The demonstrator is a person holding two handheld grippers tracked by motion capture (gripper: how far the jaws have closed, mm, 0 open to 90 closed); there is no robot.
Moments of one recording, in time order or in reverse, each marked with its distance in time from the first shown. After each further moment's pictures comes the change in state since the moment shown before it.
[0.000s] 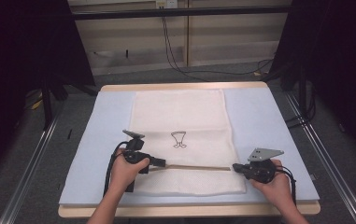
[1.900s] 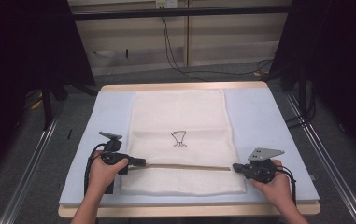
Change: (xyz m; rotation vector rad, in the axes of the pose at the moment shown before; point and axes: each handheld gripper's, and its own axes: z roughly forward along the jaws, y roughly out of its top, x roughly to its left) left arm 0.034 -0.012 -0.052 -0.062 0.022 -0.066; right arm 0.000 0.000 0.000 -0.001 0.000 0.022
